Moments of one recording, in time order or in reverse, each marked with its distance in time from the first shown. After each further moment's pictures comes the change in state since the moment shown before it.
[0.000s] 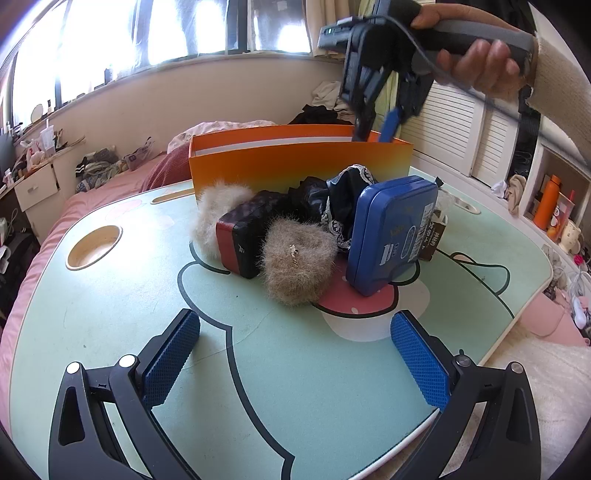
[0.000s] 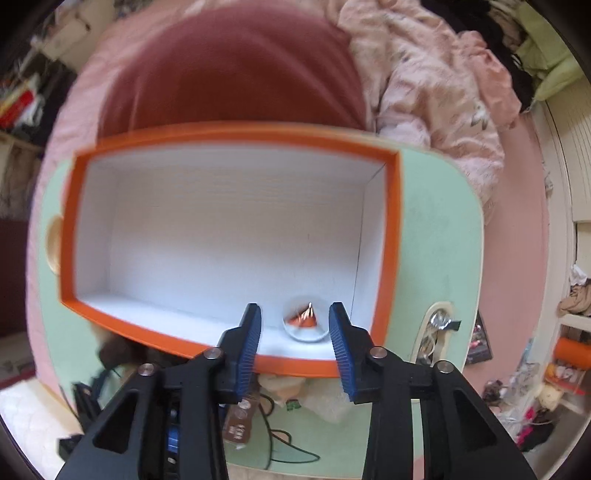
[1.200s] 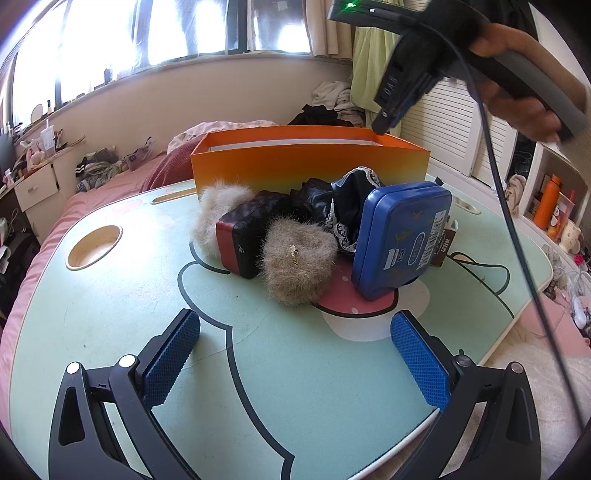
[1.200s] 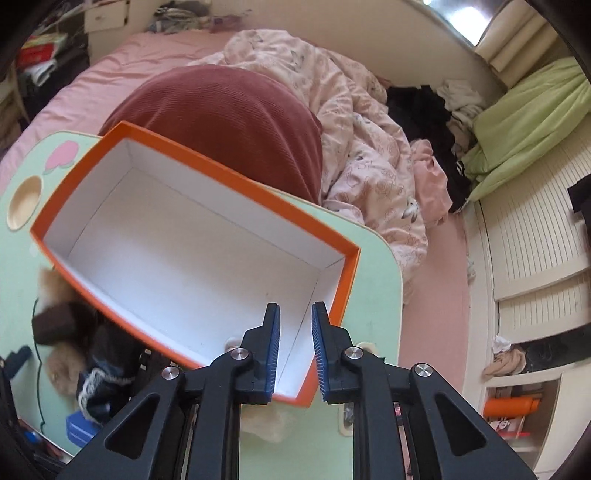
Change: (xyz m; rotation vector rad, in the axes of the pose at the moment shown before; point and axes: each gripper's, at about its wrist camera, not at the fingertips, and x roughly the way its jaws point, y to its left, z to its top) left arm 0.000 0.003 -0.001 -0.001 0.002 0.000; right arm -0.040 0.036 -0.076 -0.166 -0.435 -0.336
